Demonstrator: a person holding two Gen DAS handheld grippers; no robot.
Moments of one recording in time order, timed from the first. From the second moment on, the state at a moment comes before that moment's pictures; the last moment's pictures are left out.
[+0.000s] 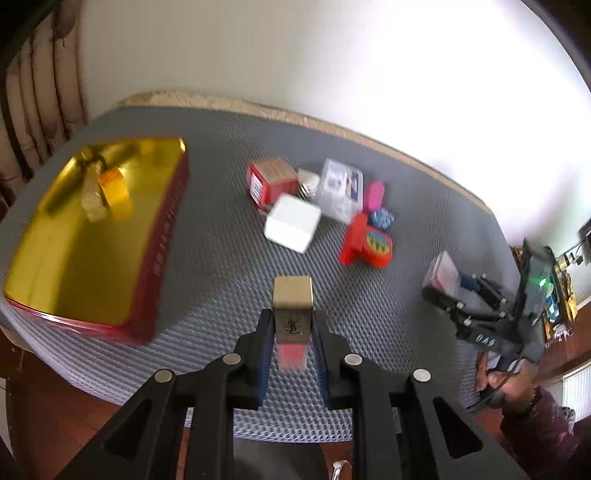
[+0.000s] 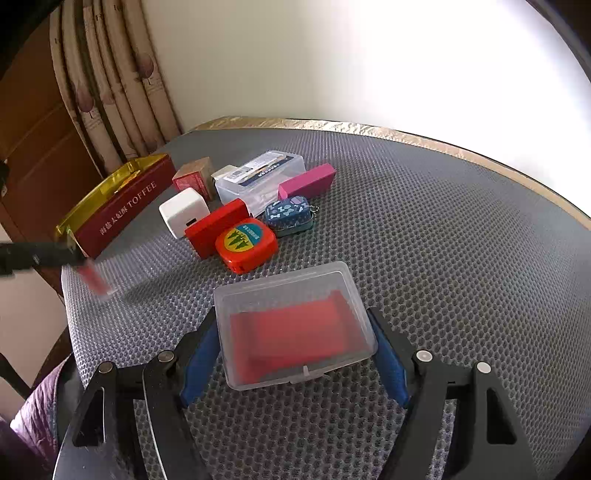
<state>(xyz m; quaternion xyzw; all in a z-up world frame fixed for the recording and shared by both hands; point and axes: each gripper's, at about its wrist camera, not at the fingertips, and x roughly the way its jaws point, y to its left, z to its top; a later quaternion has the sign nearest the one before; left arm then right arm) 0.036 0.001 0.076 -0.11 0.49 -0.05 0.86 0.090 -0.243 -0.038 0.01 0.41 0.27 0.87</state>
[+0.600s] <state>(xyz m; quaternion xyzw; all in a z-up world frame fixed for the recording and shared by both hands) 0.072 0.103 0.151 -0.06 0.46 0.07 0.88 0.089 -0.245 -0.039 0.01 0.41 0.27 0.87</state>
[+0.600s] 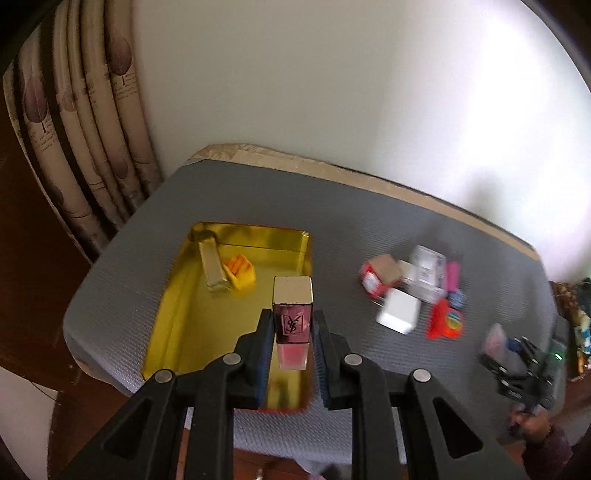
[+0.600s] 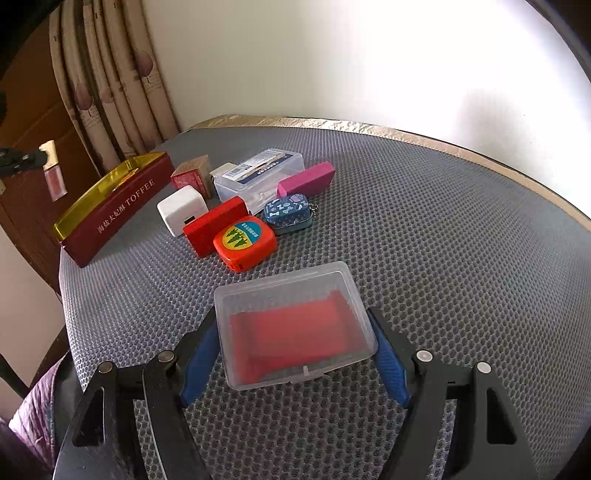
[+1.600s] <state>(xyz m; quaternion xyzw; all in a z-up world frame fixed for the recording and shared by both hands) 0.128 0.142 0.101 -0.08 0.43 0.16 0.89 0.092 -0.241 -0.045 0.01 0.42 0.27 0.87</state>
